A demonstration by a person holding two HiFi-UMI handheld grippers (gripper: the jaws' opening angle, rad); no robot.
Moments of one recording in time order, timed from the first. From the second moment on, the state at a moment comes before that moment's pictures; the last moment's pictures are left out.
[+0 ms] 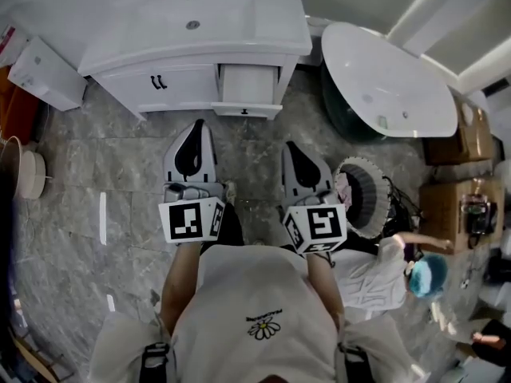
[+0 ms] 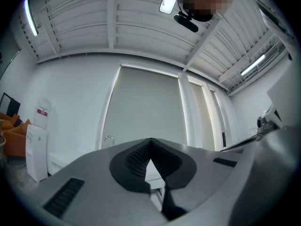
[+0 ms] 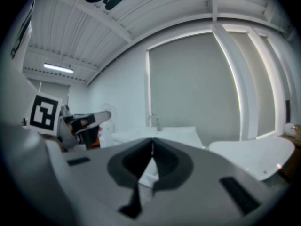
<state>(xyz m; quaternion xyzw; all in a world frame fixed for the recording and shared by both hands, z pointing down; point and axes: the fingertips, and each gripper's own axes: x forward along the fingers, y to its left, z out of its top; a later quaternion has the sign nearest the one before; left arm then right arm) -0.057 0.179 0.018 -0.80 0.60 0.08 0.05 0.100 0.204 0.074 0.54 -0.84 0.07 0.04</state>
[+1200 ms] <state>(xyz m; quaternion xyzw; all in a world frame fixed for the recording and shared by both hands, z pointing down) -0.102 -0.038 0.021 -0.82 0.57 0.06 0.02 0.065 -0.007 0.058 0.59 -0.80 0.08 0.02</state>
